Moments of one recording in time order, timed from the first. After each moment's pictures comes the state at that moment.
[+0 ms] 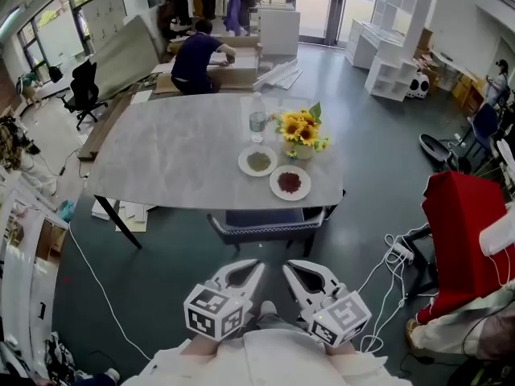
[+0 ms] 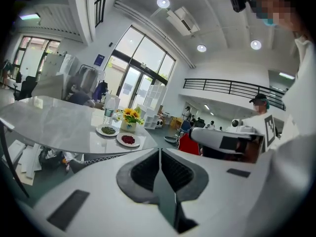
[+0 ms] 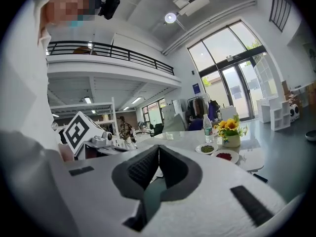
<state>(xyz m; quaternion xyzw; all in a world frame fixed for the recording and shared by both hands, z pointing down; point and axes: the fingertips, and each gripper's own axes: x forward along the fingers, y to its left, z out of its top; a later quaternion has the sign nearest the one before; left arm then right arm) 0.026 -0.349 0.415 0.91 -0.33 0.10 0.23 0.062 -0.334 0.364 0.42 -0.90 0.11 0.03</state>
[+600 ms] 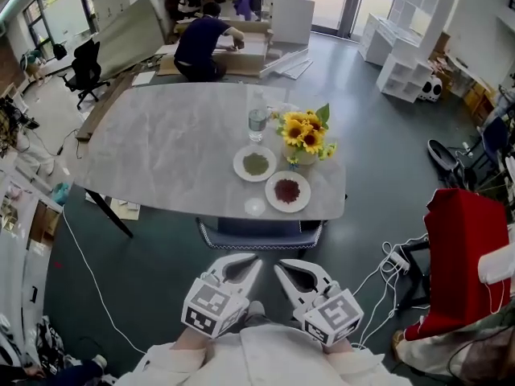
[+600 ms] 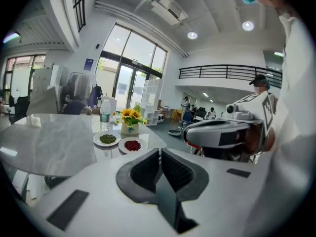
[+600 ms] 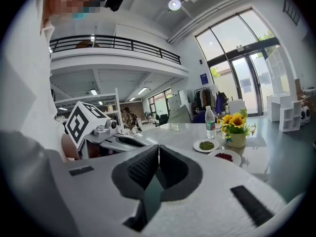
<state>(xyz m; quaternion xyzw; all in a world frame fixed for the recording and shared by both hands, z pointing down) 0.061 -0.428 0.435 0.92 -0.33 0.15 0.16 0.083 -0.412 0.397 0.38 -0.92 0.11 0.08</state>
